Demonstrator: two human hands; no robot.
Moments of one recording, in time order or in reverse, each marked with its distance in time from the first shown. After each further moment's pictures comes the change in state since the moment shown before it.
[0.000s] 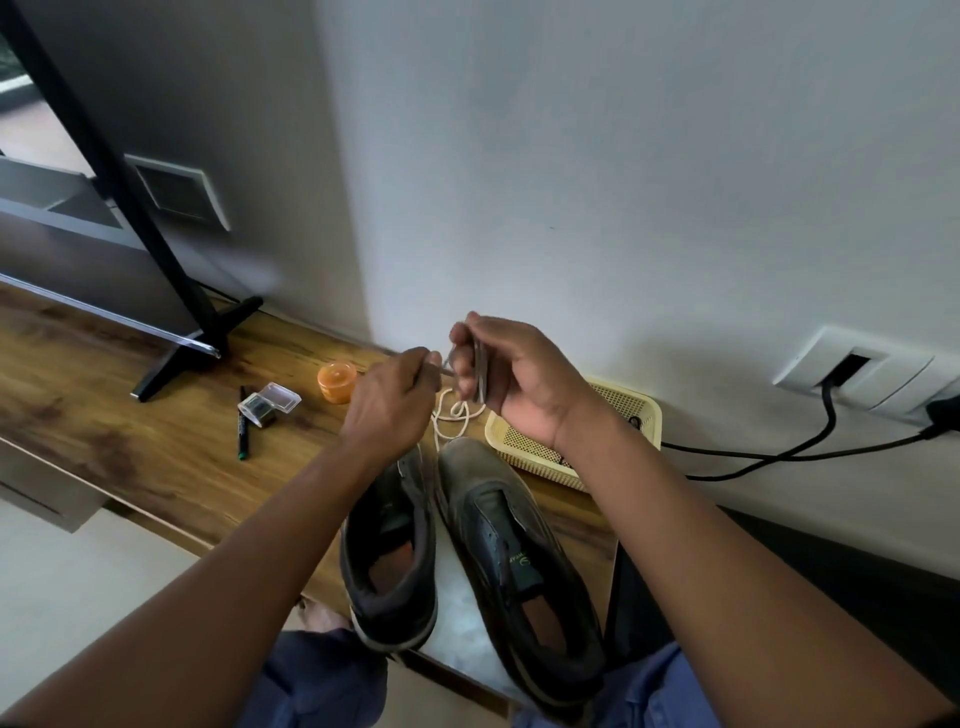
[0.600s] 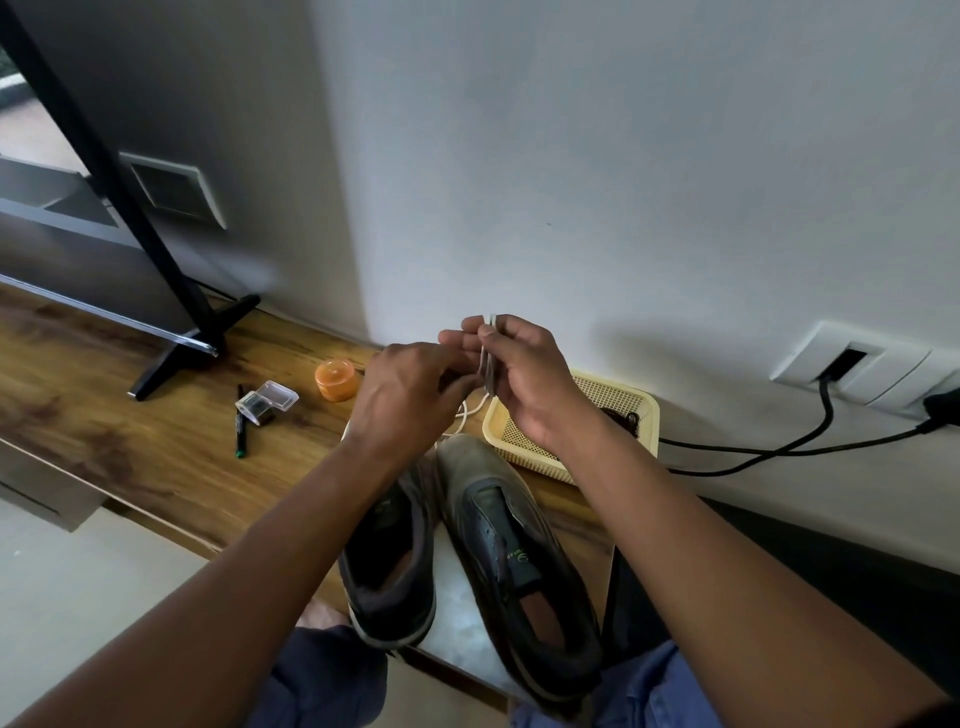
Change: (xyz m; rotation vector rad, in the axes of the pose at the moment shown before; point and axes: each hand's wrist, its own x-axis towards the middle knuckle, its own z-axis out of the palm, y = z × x) left_hand -0.008 0.033 -0.009 0.140 0.140 0.360; right_hand 0.002 0.011 -0.007 -0.082 0.298 -0.117
